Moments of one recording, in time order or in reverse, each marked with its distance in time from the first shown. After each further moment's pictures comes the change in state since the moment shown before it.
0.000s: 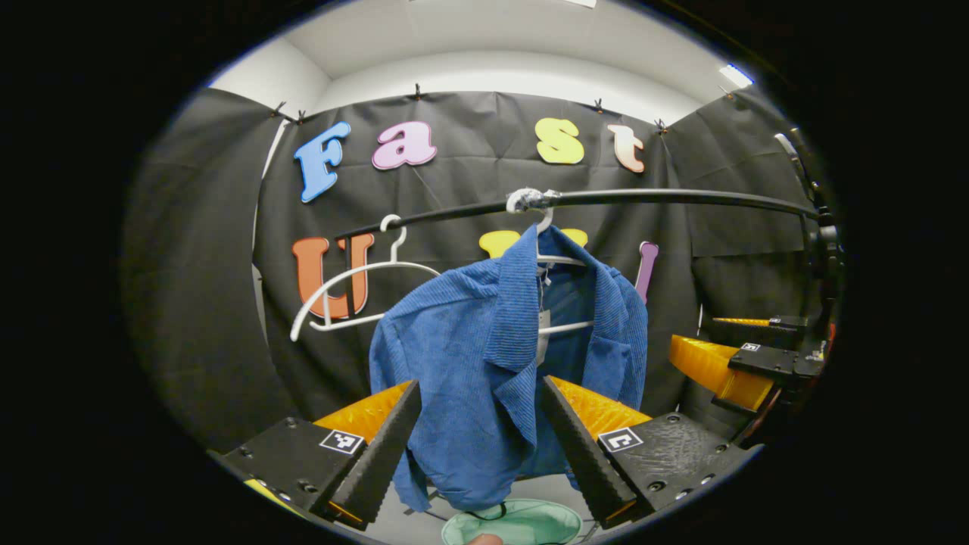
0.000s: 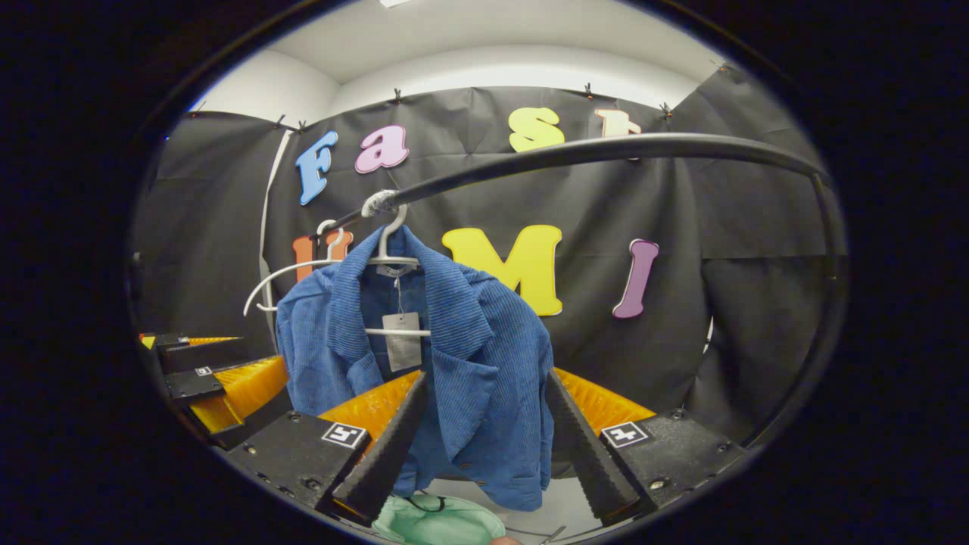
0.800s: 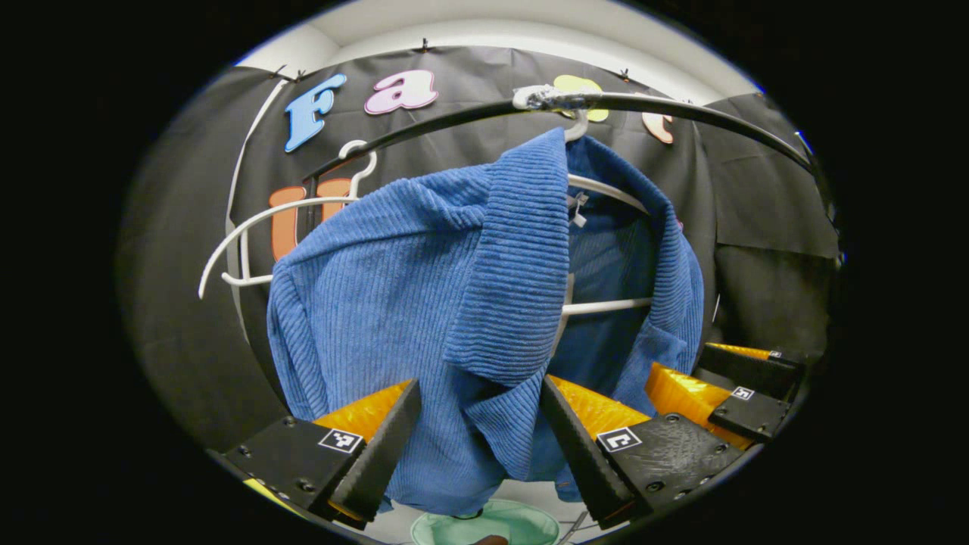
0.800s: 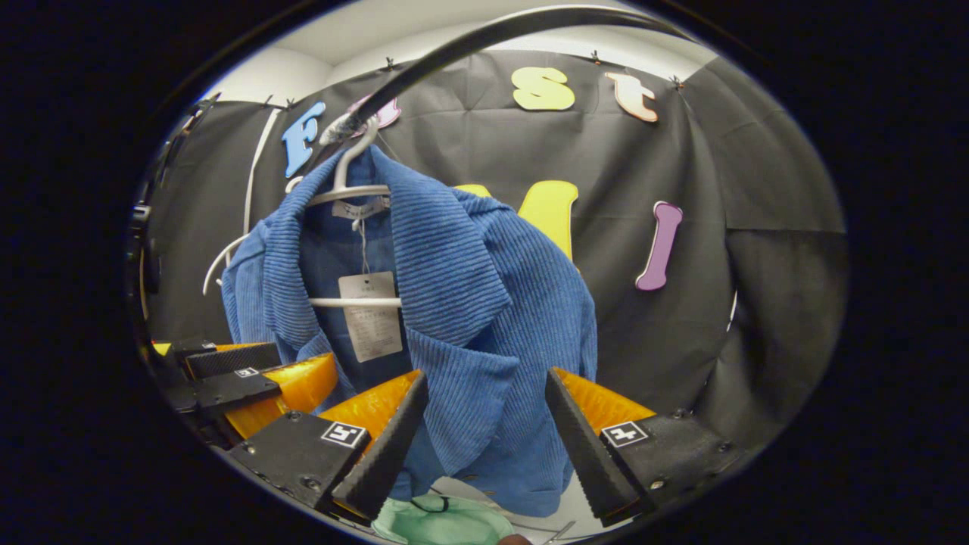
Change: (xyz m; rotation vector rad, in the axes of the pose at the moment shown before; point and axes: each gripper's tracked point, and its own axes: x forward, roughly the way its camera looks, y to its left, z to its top) left arm 0.103 -0.013 -0.040 -0.070 0.118 0.023; right arm 0.105 0.005 -0.048 0.039 0.103 0.001
